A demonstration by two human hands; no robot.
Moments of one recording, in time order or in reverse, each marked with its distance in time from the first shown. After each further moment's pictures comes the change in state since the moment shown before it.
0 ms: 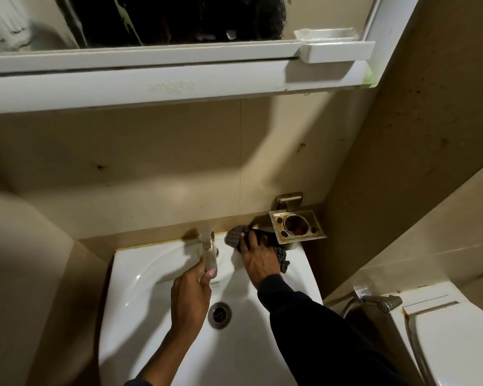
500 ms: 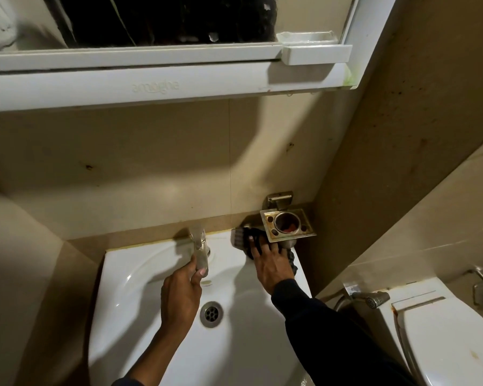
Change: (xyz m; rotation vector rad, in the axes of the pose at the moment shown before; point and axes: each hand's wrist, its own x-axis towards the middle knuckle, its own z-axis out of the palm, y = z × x) left_hand 0.000 -0.001 -0.001 0.045 0.002 0.029; right_hand -0.026 0.043 0.013 -0.045 -0.037 0.023
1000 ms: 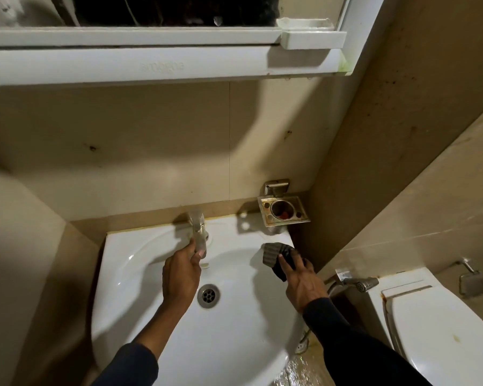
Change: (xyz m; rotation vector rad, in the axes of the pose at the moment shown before) left_hand 0.000 0.001 0.000 0.052 -0.007 0.040; right_hand -0.086 0.047 0.014 0.197 -0.184 0.148
